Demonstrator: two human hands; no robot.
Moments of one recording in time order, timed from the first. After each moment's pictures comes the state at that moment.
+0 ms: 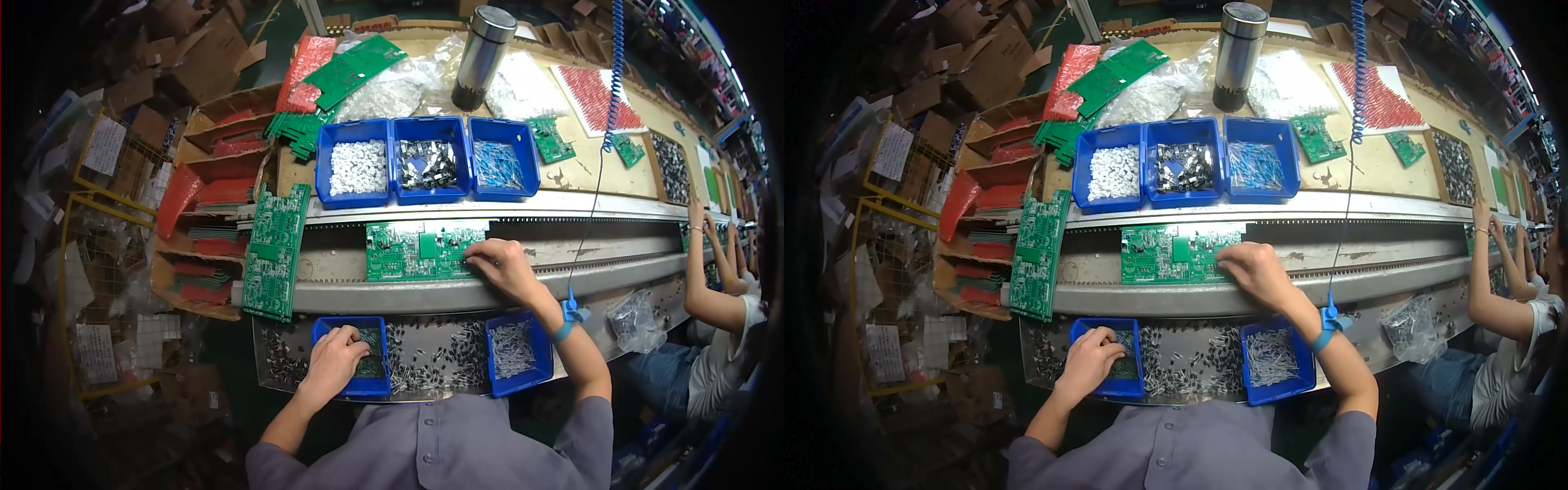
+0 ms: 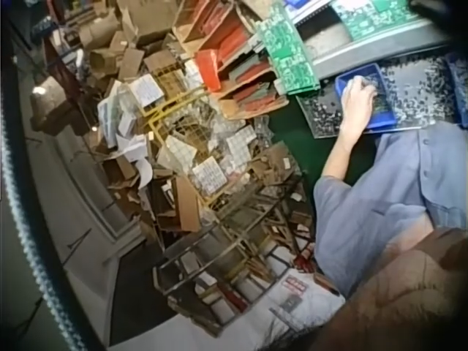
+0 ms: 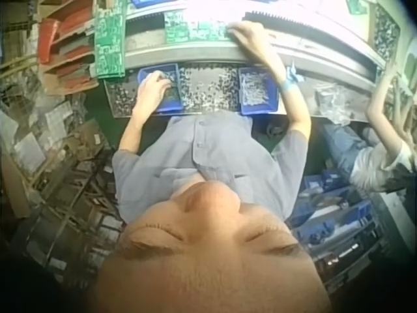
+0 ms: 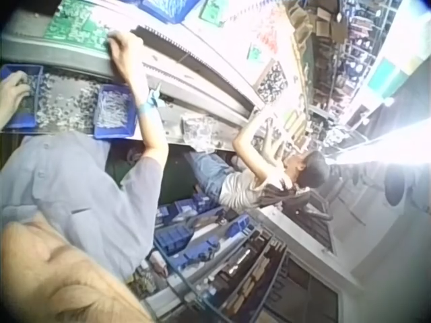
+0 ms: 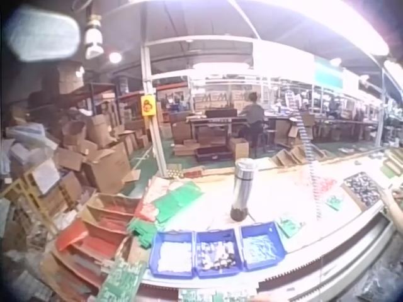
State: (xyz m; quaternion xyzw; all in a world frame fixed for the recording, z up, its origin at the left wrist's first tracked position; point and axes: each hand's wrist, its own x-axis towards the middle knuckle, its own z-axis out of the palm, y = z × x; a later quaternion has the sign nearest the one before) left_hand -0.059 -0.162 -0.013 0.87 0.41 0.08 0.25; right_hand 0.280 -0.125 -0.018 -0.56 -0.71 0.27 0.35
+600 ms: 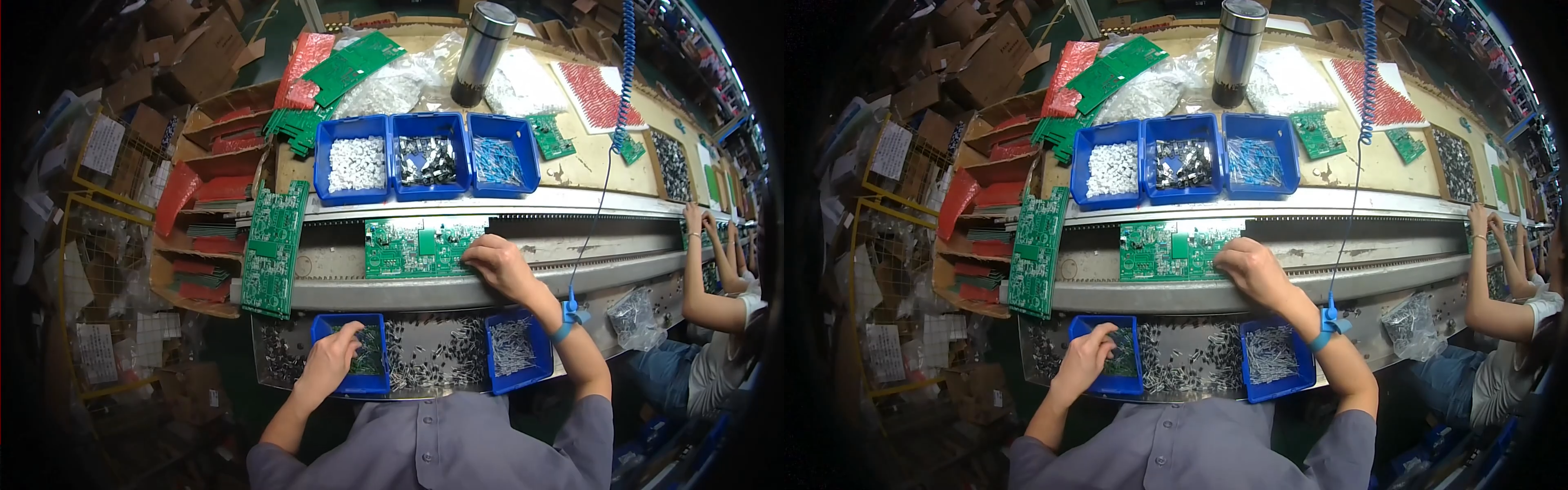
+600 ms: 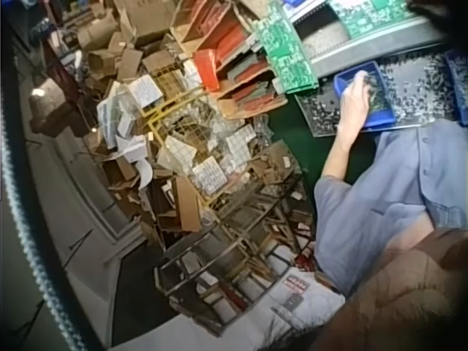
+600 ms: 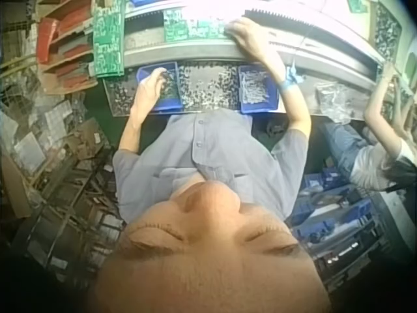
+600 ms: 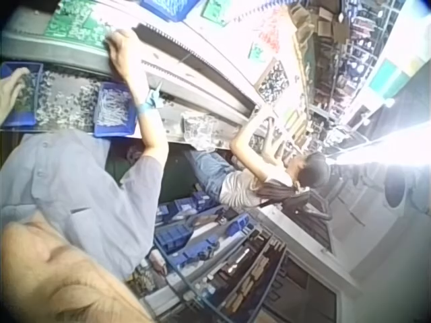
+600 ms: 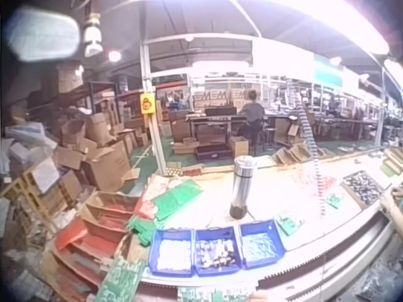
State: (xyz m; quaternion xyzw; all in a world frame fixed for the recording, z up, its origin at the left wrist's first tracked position) left_hand -0.061 -0.162 -0.012 0.80 0.45 0.16 0.36; right_hand 0.280 -0.128 -0.023 -0.52 -0.76 0.22 0.32
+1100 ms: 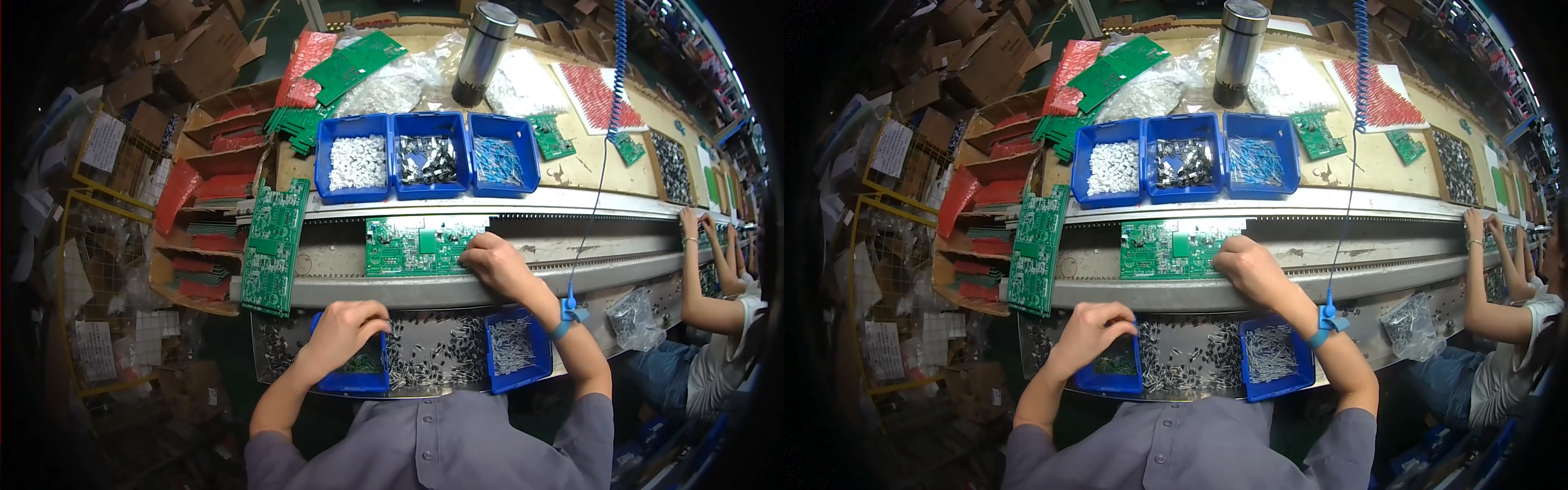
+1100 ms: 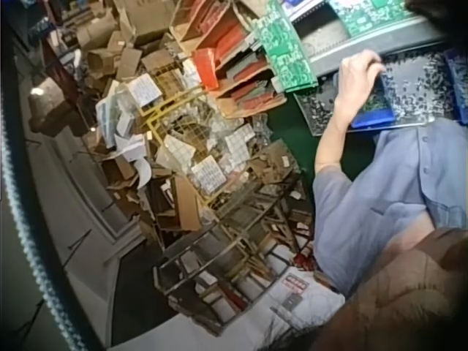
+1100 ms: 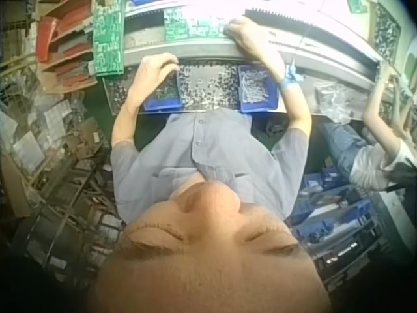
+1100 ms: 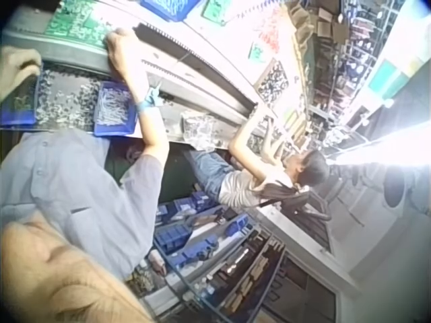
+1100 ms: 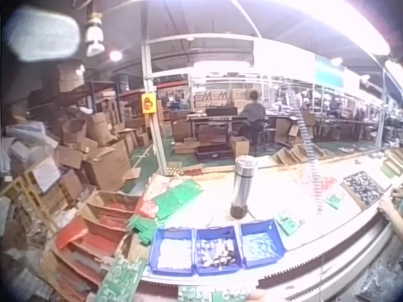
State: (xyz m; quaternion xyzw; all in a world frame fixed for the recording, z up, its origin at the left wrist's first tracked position) left_hand -0.020 -0.114 0.028 0.81 0.37 0.17 0.43; right_hand 0.279 -0.125 -0.023 -0.51 -0.79 0.20 0.28
